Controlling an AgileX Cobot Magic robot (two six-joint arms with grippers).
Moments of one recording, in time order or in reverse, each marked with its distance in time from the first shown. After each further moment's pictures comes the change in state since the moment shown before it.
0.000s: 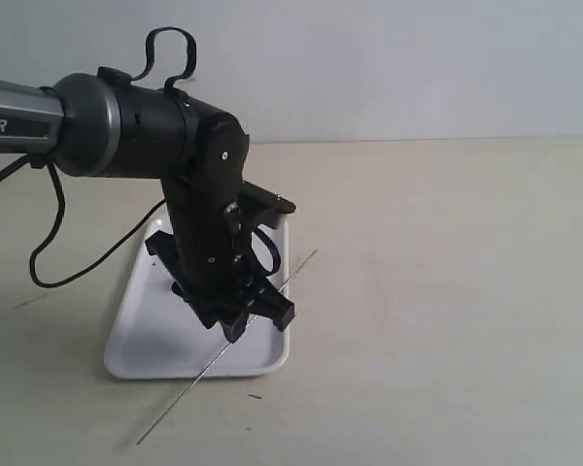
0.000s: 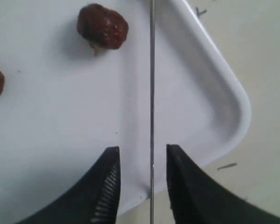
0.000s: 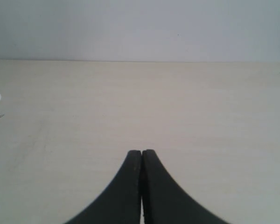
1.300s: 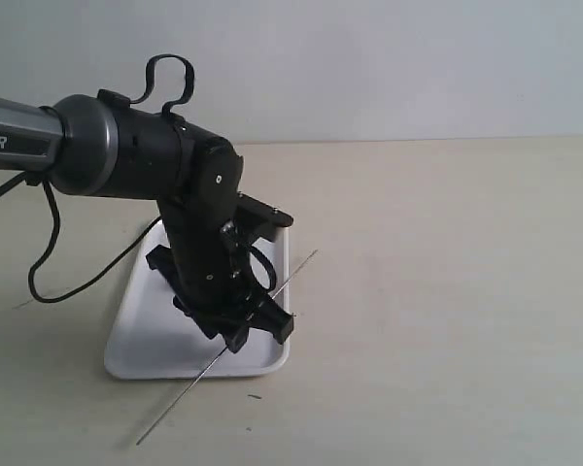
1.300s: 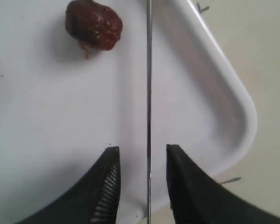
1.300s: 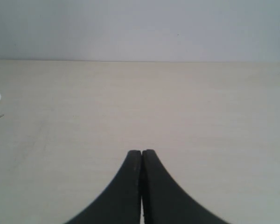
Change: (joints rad) left arm 0.000 0.000 0.067 -0.014 -0.098 0.003; right arm 0.000 0.000 0.000 0.000 0.000 0.000
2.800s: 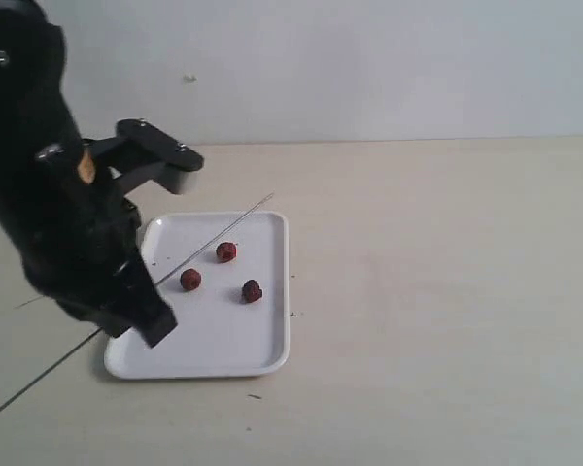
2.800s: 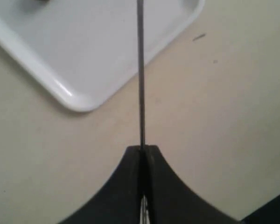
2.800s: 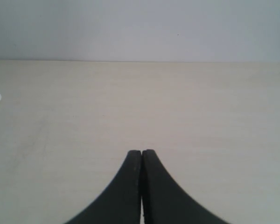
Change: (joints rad) left arm 0.000 -0.511 0.215 0.029 0.244 0.103; right arm 0.000 0.000 0.000 0.000 0.000 0.000
